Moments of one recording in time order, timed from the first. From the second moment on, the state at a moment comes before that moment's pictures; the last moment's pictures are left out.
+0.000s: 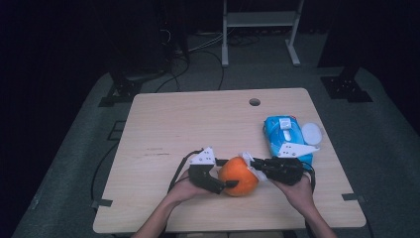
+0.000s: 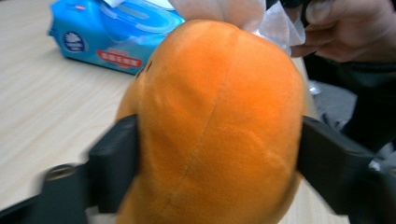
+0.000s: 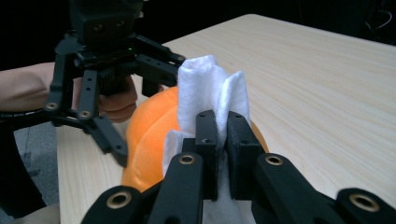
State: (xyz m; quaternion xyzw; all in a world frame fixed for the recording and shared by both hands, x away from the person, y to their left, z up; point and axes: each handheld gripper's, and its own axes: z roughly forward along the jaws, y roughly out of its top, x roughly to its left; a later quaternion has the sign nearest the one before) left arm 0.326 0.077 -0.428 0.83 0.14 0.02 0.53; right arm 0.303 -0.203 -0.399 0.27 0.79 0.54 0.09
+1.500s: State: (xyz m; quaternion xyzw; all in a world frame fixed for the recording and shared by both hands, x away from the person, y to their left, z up) left arm 0.325 0.084 -0.423 0.82 0.17 0.01 0.54; right arm 0.306 -0.179 -0.395 0.24 0.80 0.54 0.11
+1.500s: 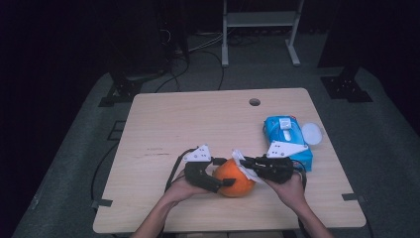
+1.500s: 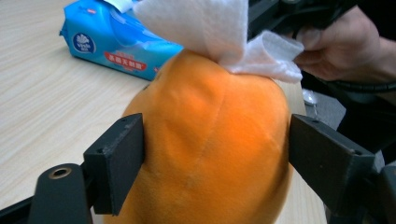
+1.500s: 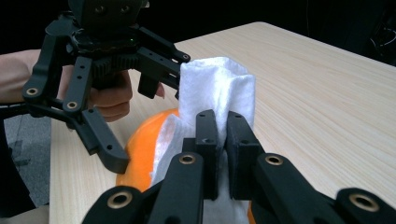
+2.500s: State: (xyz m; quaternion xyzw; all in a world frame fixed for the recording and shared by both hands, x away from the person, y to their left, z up) left arm 0.332 0.089 -0.429 0.81 0.22 0.01 0.54; right arm 0.295 -0.192 -0.400 0.25 0.80 0.54 0.11
